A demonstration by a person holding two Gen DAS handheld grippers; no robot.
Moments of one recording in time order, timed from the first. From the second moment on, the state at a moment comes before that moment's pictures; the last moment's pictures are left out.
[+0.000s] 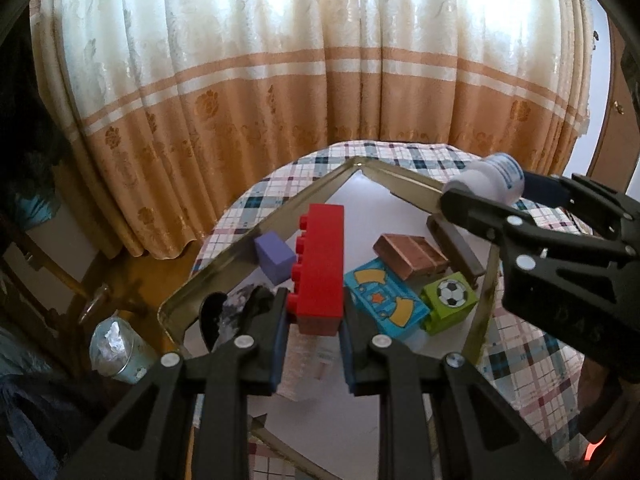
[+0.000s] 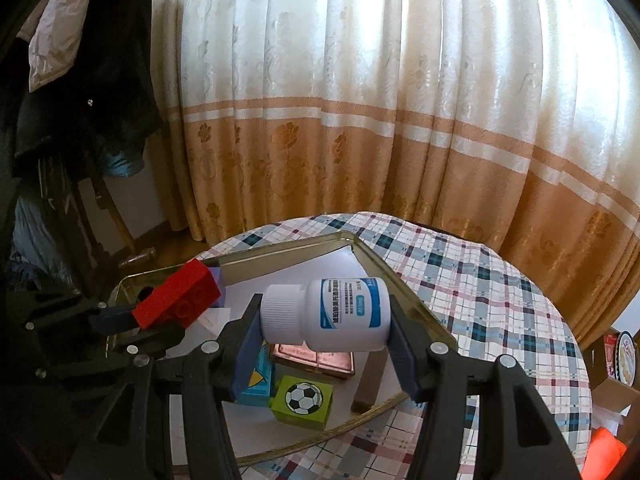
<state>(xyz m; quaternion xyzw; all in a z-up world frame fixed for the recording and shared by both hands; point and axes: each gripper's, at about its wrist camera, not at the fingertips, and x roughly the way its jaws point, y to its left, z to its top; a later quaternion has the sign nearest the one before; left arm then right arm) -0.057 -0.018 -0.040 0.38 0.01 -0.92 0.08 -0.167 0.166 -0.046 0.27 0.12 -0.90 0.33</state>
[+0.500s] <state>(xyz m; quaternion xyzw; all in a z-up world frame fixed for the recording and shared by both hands) -0.067 -0.034 -0.053 0.39 0.00 -0.91 0.11 -0.168 0.158 -0.058 0.28 0.13 -0.89 0.33</state>
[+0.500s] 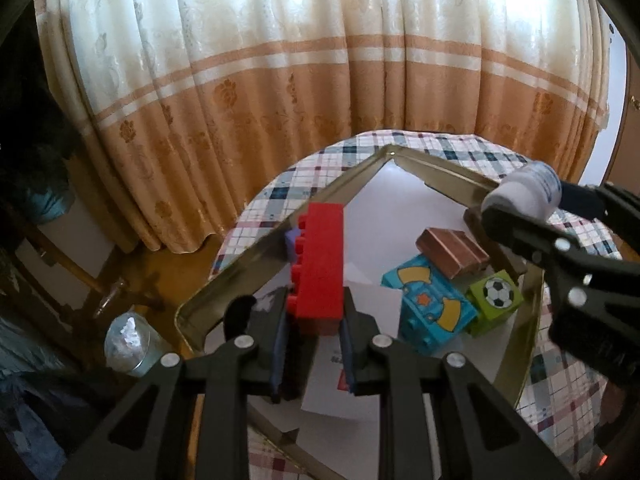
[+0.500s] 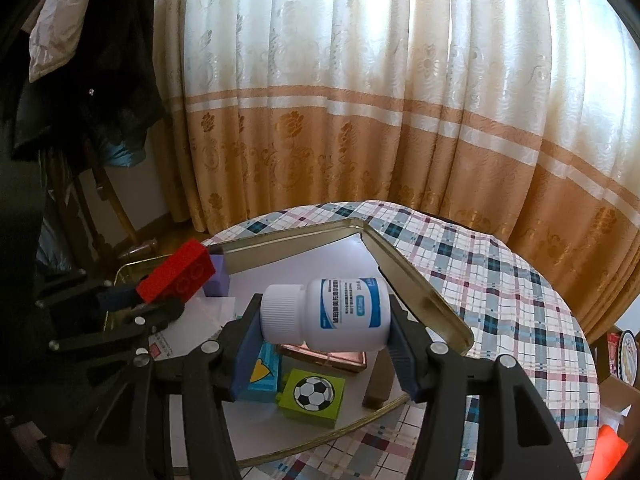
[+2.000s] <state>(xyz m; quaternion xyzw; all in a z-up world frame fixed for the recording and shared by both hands) -0.066 -0.002 -0.062 0.39 -0.04 -0.92 0.10 -0.179 0.162 -0.071 0.29 0.13 -0.89 0.31</state>
